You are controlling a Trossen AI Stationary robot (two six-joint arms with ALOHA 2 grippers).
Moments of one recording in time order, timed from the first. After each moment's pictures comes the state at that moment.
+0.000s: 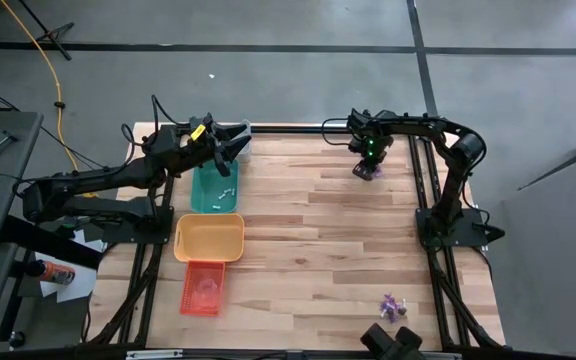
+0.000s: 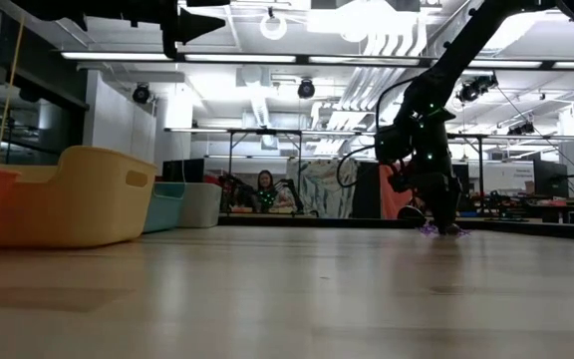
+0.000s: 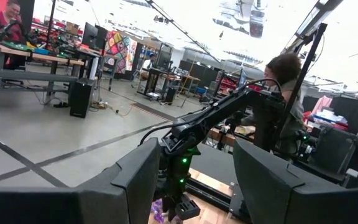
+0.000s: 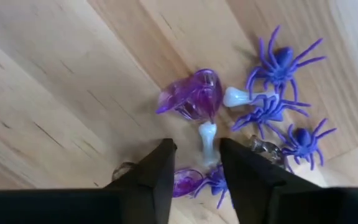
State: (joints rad) left arm 0.37 0.93 0.64 0.47 -0.05 -0.29; right arm -0.83 1.86 1.12 -0.90 0.03 -0.20
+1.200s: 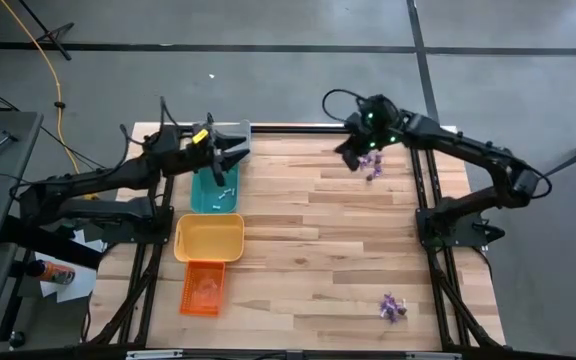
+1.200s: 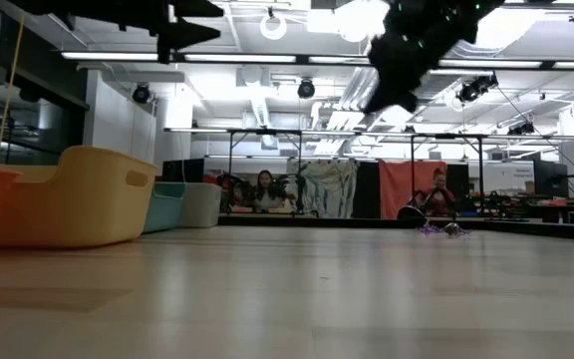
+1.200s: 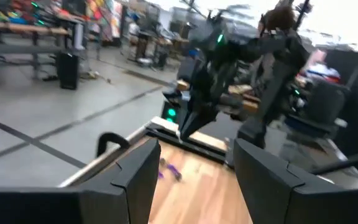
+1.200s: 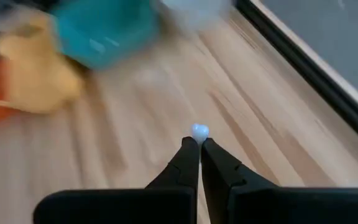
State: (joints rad) left arm 0.37 0.88 0.64 0.26 0.05 -0.22; right arm -0.58 1.34 1.12 -0.54 -0.32 0.05
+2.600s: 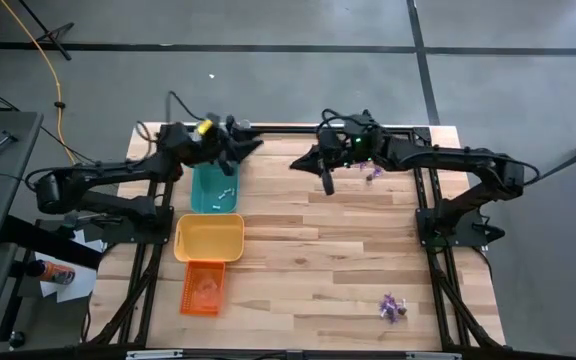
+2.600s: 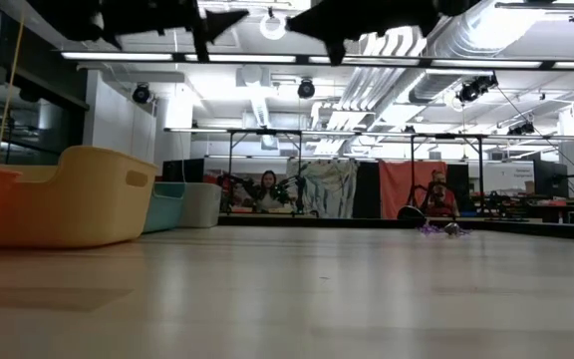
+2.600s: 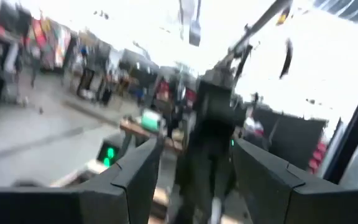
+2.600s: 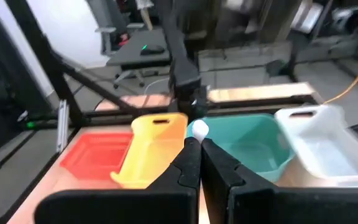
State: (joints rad) left arm 0.44 1.11 0.66 0.76 0.27 -0.47; right arm -0.30 1.46 1.12 0.11 -0.44 0.03
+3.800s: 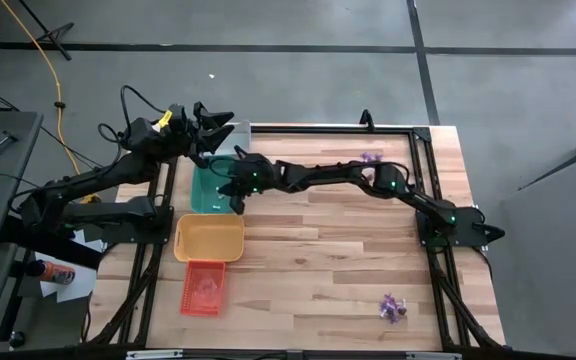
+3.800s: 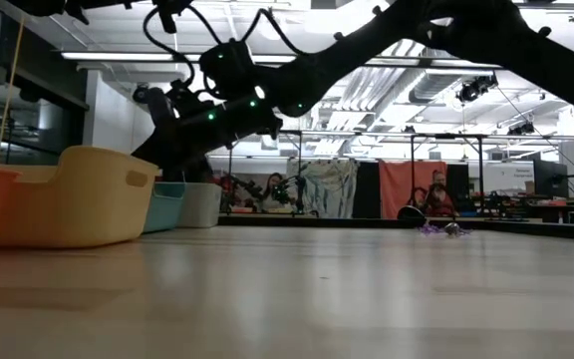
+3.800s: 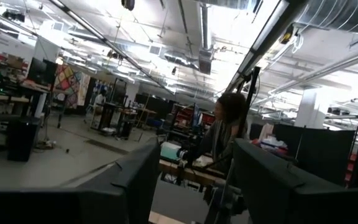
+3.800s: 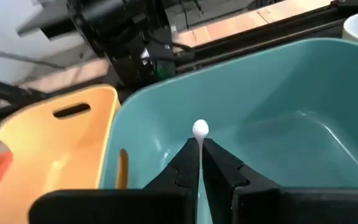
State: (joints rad) left arm 0.53 0.87 0.66 0.60 0.26 -0.38; right arm -0.17 2.49 1.97 0.13 -0.22 0.20
